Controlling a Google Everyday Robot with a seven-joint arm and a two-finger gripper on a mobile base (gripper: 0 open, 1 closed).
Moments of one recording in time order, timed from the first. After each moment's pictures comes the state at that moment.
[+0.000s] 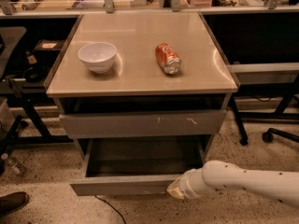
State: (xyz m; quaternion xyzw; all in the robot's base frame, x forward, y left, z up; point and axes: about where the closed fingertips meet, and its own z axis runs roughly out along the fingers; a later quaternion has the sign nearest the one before) arm 0.452 -0.095 0.415 -0.44 0.85 0.20 0.21
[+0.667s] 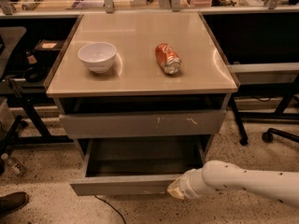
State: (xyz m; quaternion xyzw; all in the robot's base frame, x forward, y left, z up) arm 0.452 -0.095 0.415 -0.44 0.85 0.20 0.21
